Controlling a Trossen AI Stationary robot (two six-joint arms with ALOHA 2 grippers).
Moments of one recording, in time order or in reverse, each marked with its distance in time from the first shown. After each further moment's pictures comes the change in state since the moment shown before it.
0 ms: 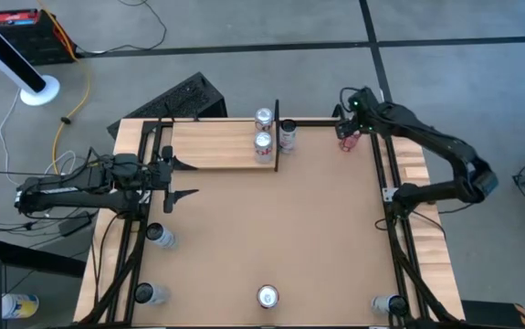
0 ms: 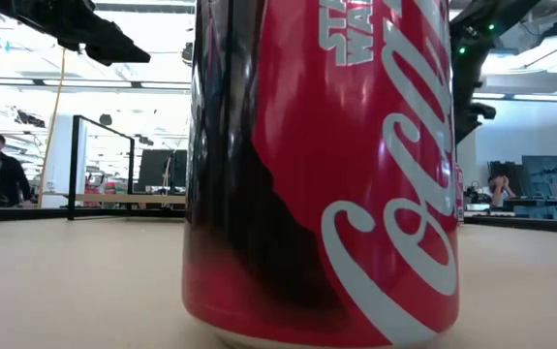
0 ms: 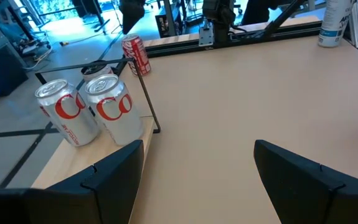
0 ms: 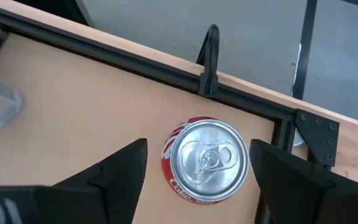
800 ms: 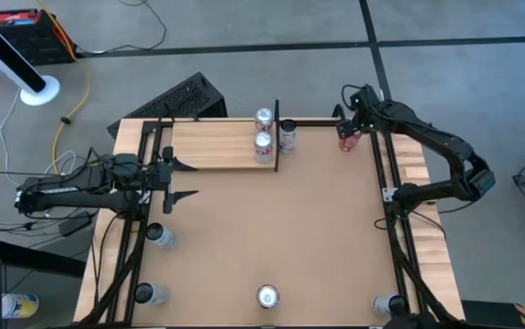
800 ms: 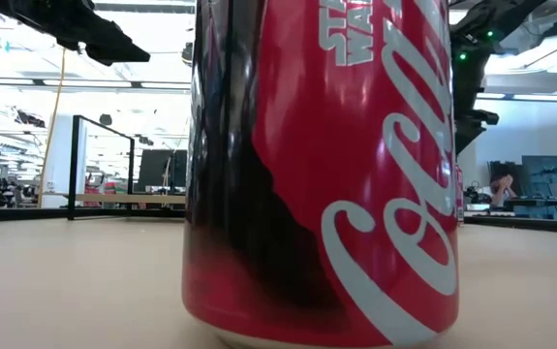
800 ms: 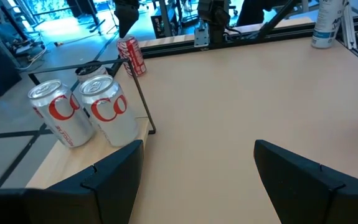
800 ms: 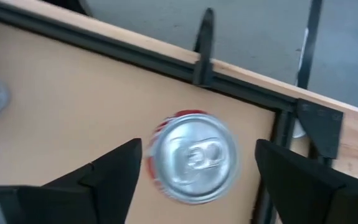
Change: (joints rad) left arm 0.000 0.000 0.000 0.000 0.021 -0.007; right arm -0.066 0.023 0.000 -0.013 -0.067 -0.031
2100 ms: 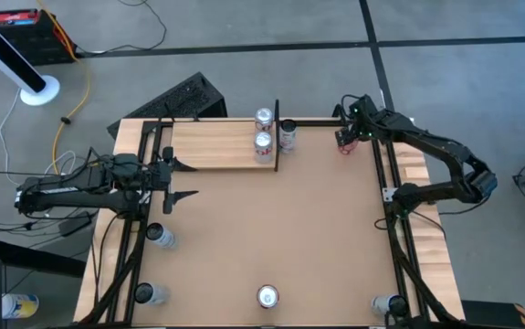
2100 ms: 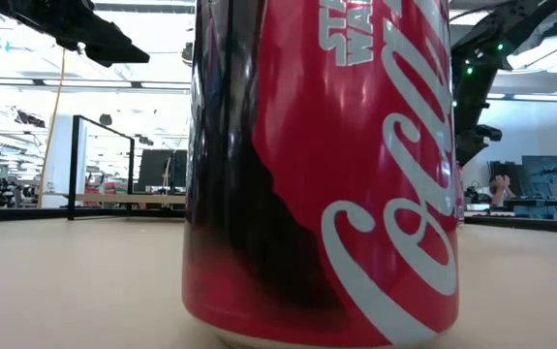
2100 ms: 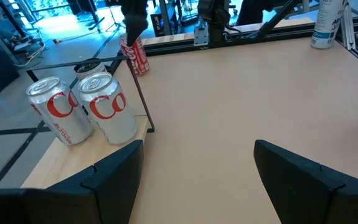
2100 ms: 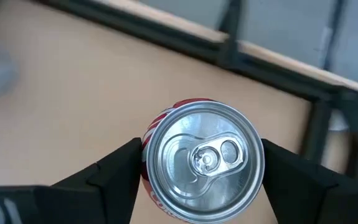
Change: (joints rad) left arm 0.000 0.000 0.000 -0.006 0.001 -0.012; right arm 0.042 -0.044 -0.152 0.131 -0.044 0.007
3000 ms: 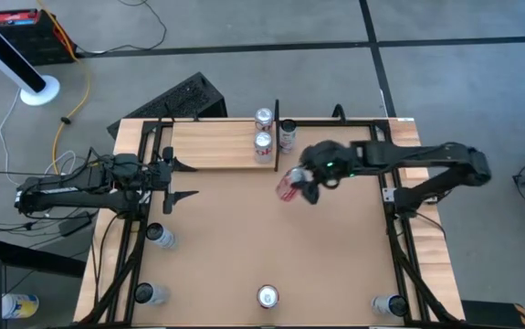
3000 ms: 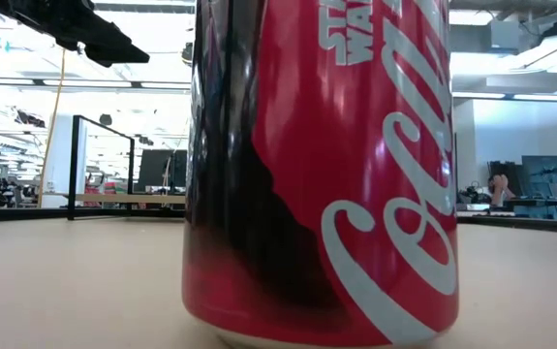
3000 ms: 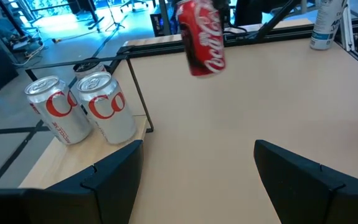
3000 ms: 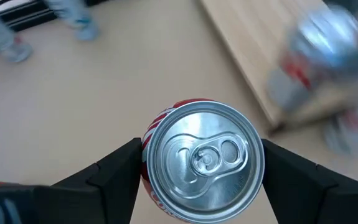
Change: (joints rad) left arm 0.000 0.000 0.000 0.000 0.003 -0.008; right arm 0.859 0.138 0.422 -0.021 -0.083 0.025
